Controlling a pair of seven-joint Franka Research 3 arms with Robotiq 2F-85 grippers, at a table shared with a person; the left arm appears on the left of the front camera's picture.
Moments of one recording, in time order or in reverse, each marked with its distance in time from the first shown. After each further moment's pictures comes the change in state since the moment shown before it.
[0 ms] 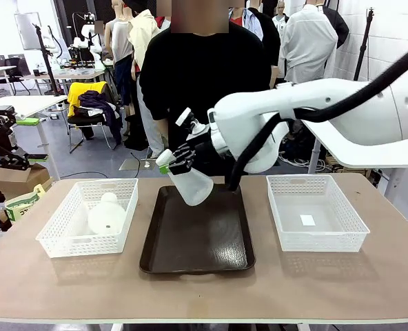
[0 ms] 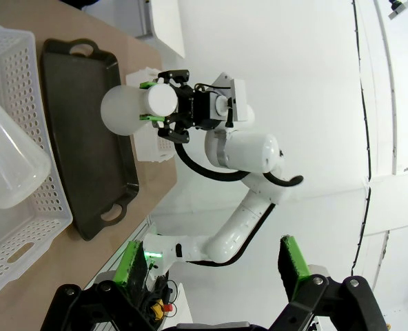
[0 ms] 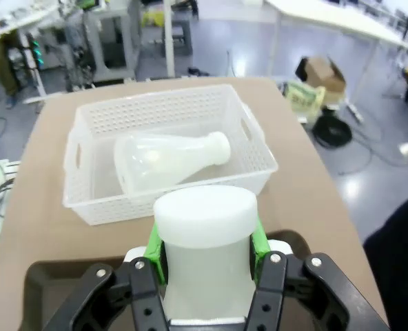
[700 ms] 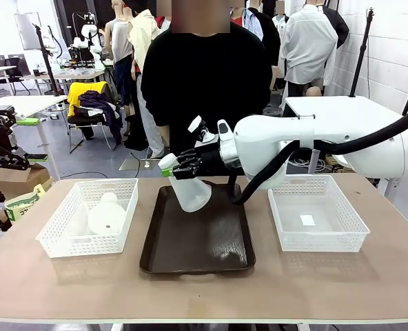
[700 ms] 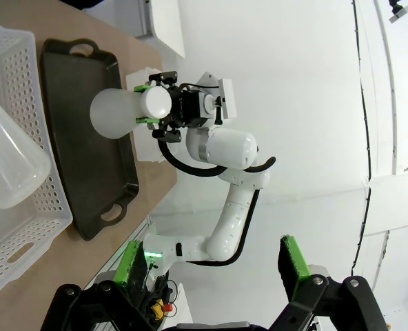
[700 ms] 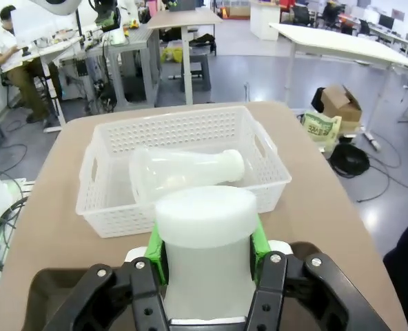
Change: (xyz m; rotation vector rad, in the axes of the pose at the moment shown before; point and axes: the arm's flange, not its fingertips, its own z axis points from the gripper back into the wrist) left arm 0.000 0.000 0.000 0.000 0.000 0.000; right arm -0.031 -0.005 -0.001 0.045 -0.119 -0.043
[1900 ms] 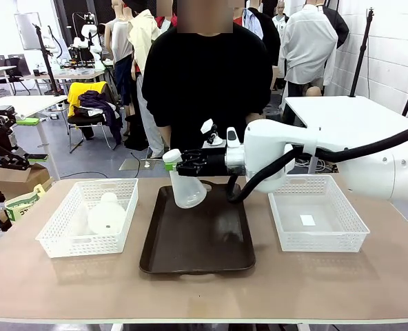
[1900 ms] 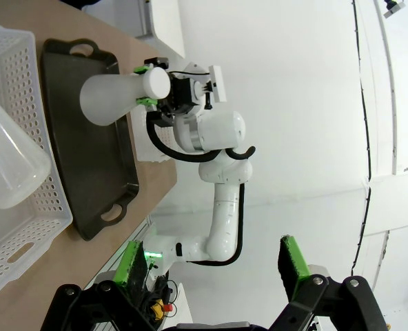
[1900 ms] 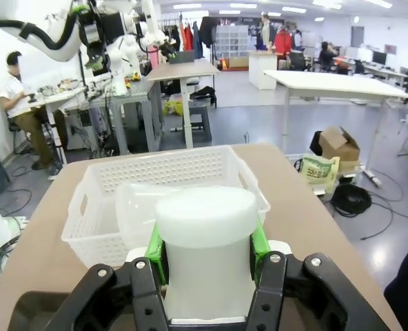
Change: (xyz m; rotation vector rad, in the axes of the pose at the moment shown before) left arm 0.000 0.000 0.000 0.000 0.000 0.000; right arm -0.035 -0.032 -0.003 0.000 -0.207 -0.041
